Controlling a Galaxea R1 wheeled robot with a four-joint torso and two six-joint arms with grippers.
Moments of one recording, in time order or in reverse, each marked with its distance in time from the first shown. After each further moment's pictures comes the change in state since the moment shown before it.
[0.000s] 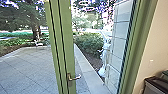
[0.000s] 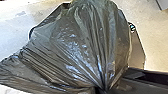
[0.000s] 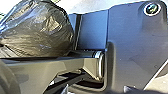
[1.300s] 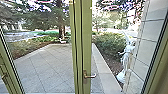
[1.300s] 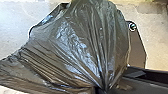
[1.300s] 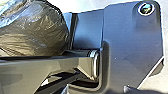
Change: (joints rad) left arm 0.002 0.026 -0.039 0.002 0.008 0.004; right arm -0.003 0.044 -0.088 -0.003 0.000 0.000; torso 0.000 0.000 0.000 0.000
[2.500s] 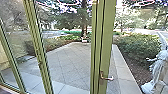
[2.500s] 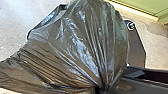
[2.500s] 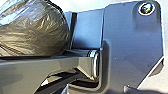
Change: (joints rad) left arm -0.002 0.011 -0.009 0.001 0.003 0.034; right arm 0.002 0.008 -0.011 -0.002 0.000 0.000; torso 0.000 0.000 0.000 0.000
